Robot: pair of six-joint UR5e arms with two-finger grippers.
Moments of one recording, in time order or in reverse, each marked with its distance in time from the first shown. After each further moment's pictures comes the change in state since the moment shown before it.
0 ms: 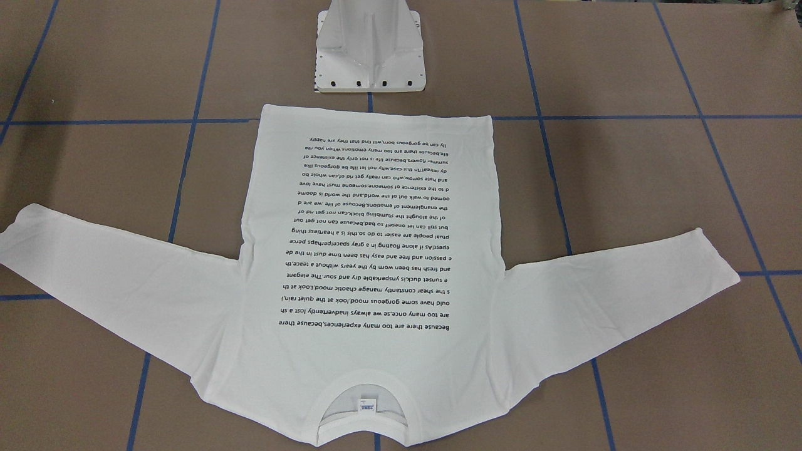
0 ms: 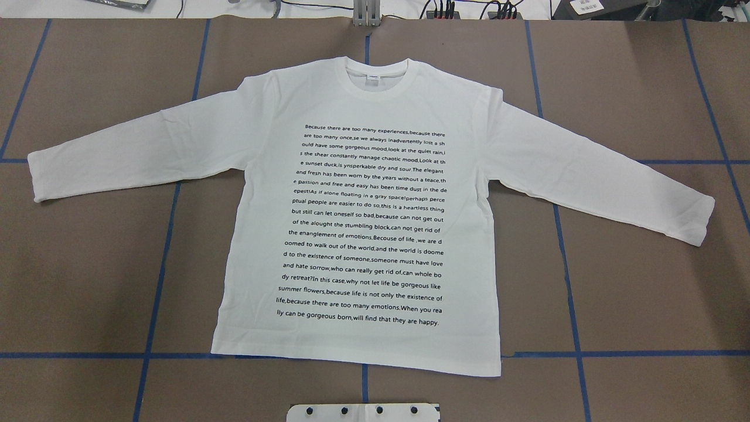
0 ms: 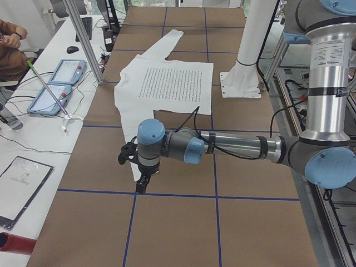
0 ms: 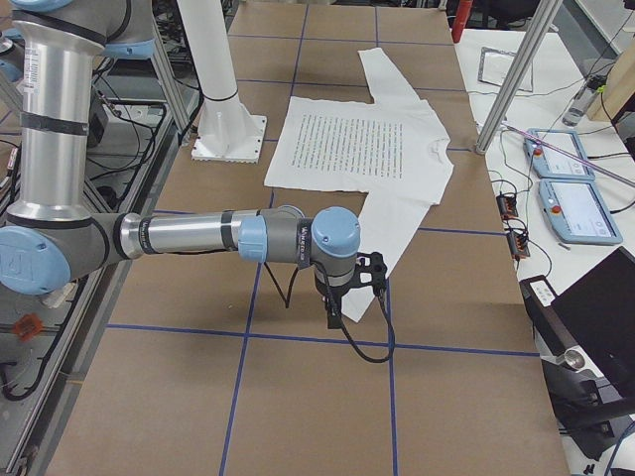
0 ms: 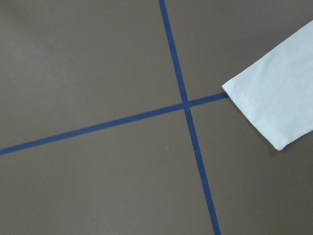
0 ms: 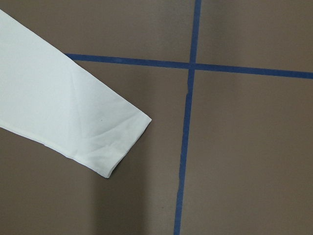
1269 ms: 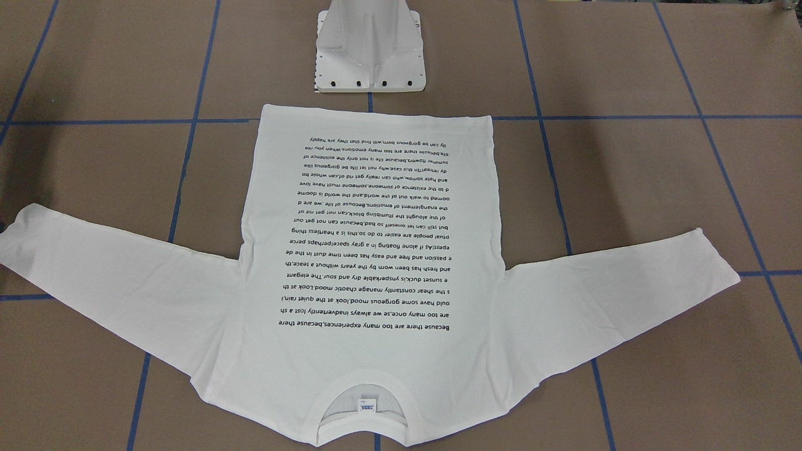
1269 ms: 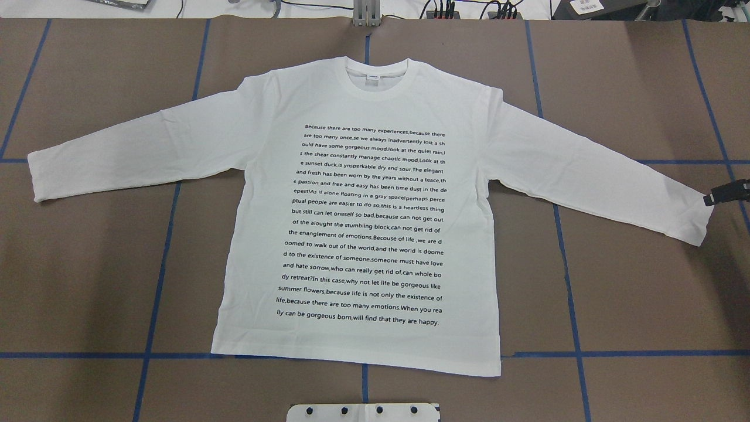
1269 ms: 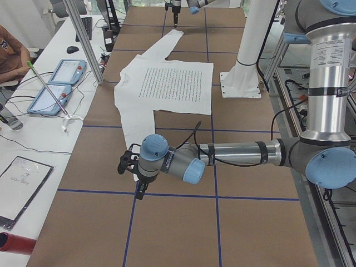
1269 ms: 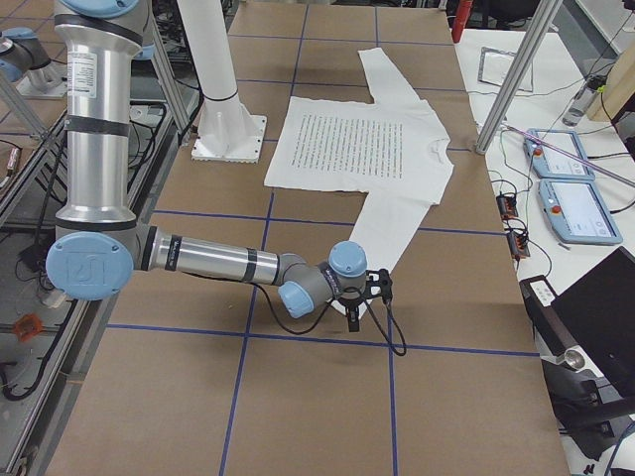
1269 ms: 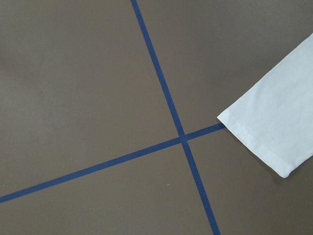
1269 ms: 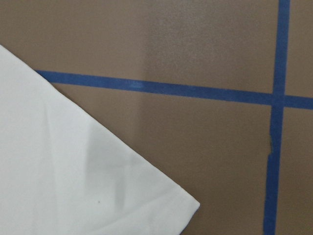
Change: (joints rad) left arm 0.001 0.013 0.129 -0.280 -0.064 -0.193; right arm -0.375 0.079 -0.419 0.822 -0.141 0.575
